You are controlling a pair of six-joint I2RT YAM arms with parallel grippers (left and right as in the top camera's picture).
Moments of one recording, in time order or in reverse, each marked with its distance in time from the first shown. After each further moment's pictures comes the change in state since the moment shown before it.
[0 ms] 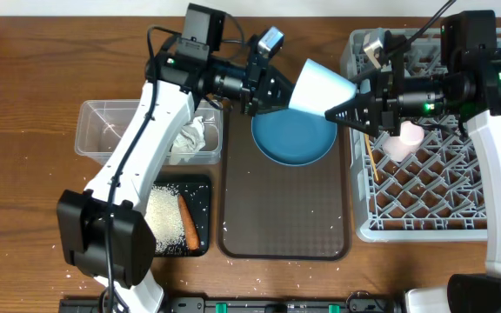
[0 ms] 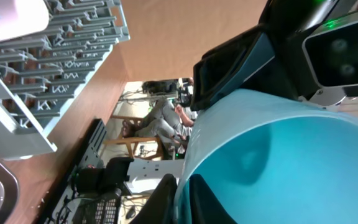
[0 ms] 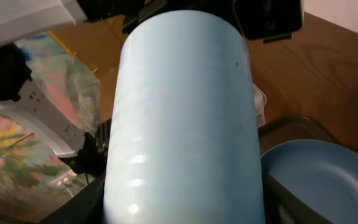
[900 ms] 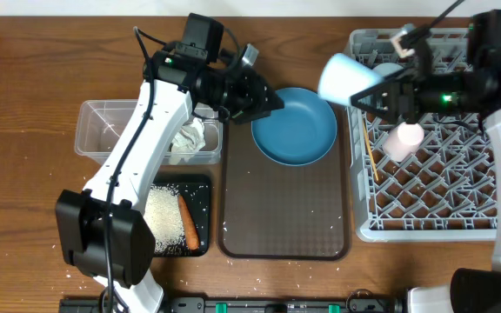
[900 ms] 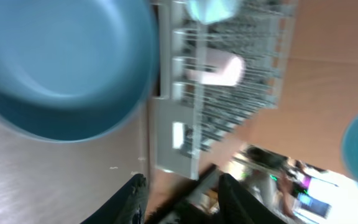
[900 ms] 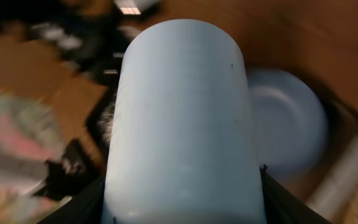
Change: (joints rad) left arm 0.016 0.000 0.000 -0.254 -0.694 0.050; right arm -0.128 0.003 -0.001 -0.009 0.274 0.303
